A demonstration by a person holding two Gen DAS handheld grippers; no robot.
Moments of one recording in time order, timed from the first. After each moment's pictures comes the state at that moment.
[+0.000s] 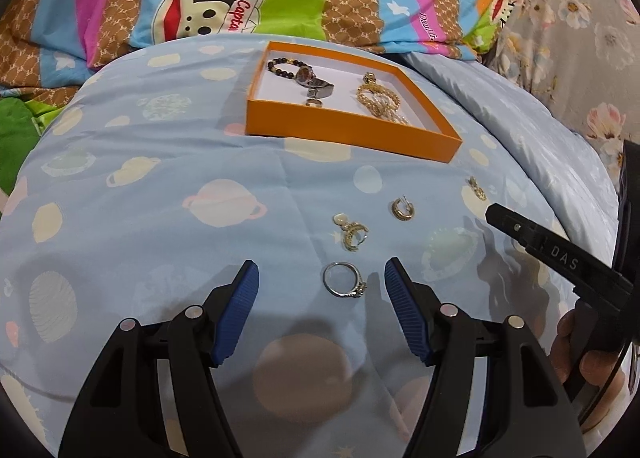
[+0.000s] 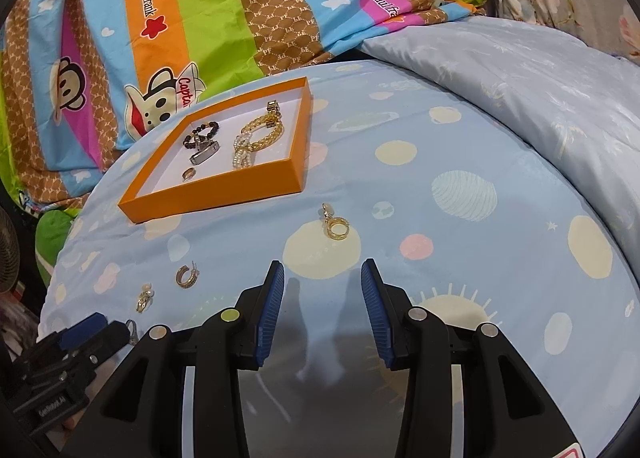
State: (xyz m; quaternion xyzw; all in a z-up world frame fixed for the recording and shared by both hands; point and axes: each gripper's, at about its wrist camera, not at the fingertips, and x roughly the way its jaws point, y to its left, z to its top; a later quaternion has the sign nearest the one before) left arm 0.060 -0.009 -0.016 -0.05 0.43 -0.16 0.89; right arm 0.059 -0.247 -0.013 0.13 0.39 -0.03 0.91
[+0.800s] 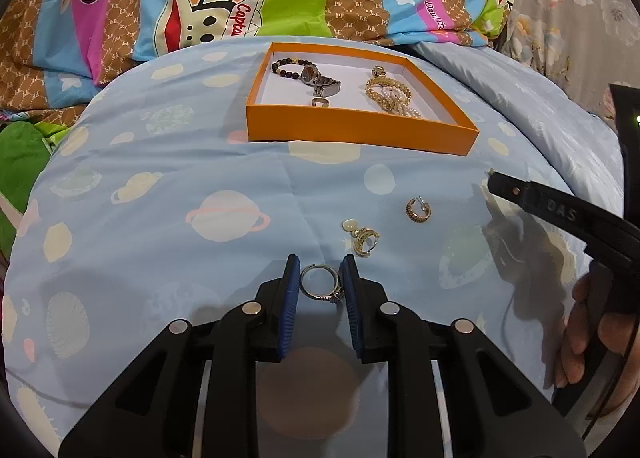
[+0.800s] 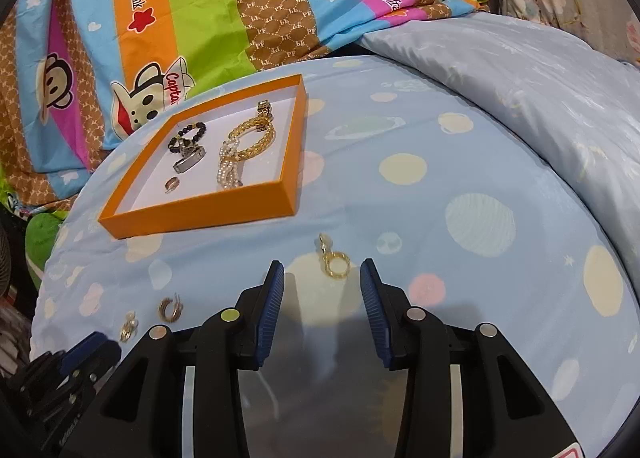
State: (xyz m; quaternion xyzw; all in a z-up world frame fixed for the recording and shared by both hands) left arm 0.068 -0.019 -0.018 -0.01 0.43 -0.13 0.89; right arm 0.101 -0.246 -0.015 0.11 0.41 -0.04 0.91
